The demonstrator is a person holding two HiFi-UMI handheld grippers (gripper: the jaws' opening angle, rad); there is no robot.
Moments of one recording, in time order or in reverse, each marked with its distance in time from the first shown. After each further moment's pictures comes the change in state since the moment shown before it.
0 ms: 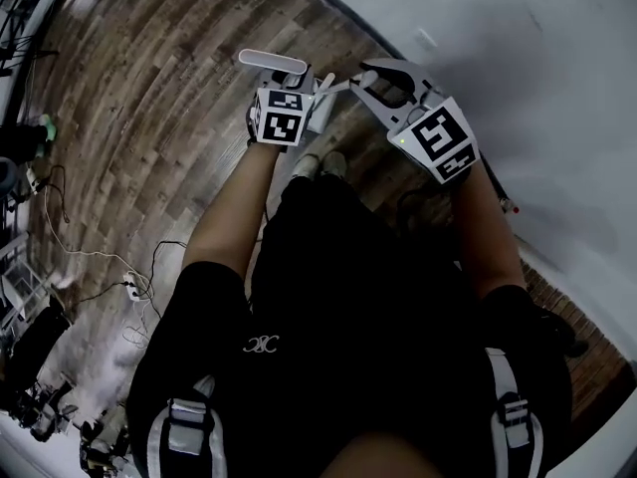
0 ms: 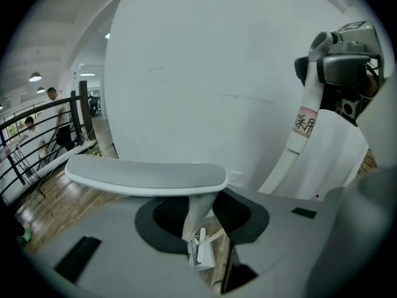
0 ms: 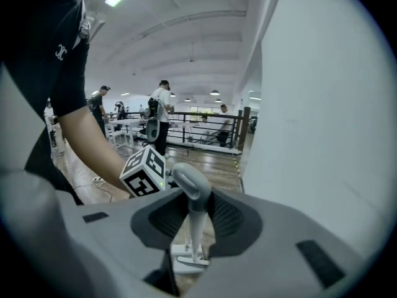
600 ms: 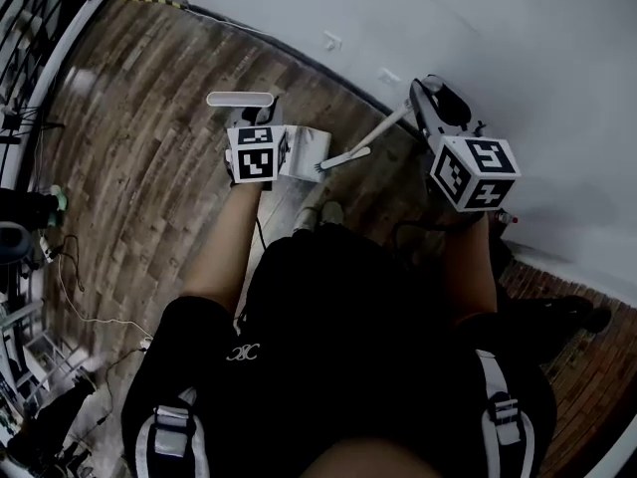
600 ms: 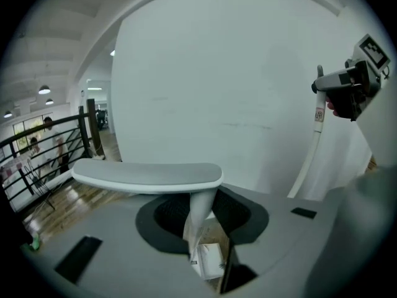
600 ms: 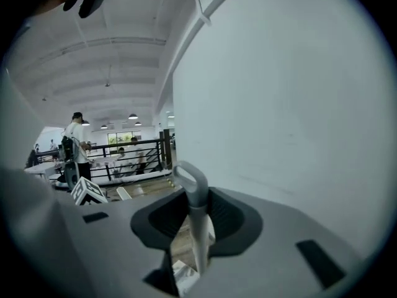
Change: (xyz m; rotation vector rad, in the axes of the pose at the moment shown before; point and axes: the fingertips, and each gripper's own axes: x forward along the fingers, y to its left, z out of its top) left arm -0.075 0.006 0.087 0.010 -0.096 0.062; right arm -0.182 -0.078 0.035 0.489 -0.164 -0.669
